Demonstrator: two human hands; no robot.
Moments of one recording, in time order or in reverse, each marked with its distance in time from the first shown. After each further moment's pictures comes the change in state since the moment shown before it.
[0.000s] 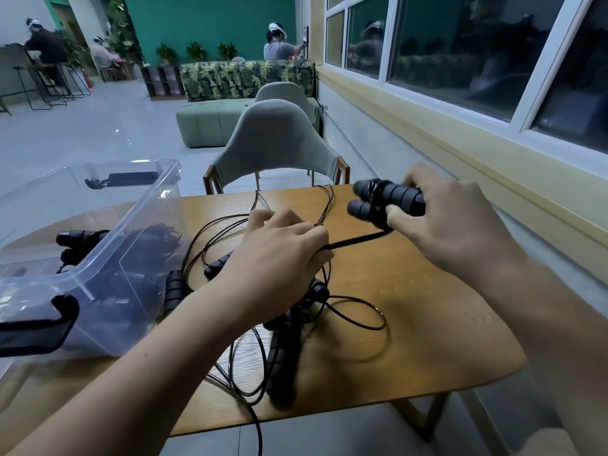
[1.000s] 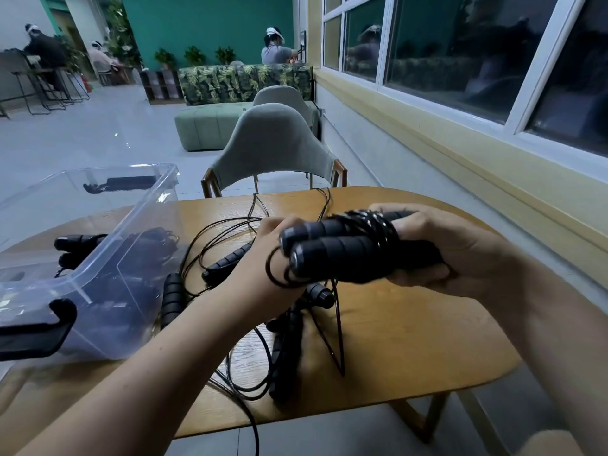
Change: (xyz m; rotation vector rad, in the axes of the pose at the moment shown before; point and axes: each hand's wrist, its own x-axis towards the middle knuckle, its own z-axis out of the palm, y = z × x) left_hand 0.003 -0.004 0.015 -0.456 0.117 0.049; right_hand -0.003 0.012 -0.002 1.250 -0.932 -0.001
